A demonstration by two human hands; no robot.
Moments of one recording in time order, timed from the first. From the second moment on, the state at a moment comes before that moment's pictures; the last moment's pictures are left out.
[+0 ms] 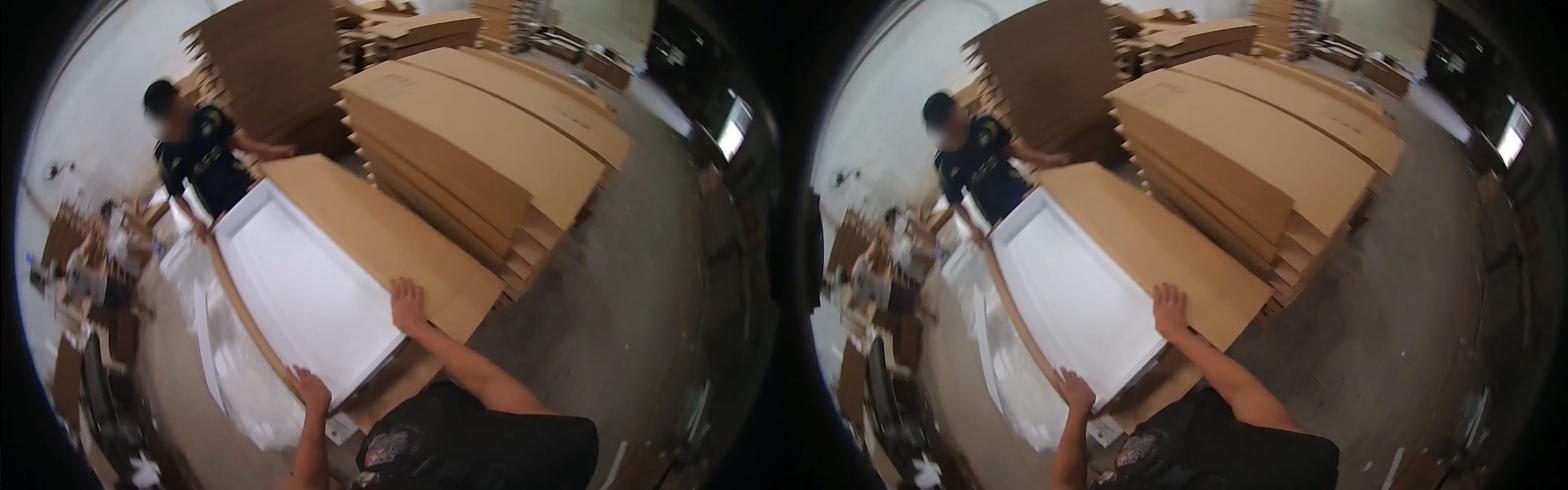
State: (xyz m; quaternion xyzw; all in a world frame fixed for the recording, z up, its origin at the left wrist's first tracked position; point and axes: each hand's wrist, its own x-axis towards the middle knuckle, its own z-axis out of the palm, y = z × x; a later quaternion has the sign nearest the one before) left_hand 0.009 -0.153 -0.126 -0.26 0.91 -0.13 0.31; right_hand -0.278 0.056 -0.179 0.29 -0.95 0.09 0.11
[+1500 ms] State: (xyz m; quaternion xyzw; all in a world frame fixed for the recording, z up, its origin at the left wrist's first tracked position) left_hand 0.140 -0.087 -0.116 -0.48 0.42 0.74 -0.21; right_hand -0.171 0.137 -0.107 0.59 -0.74 0.22 -0.26
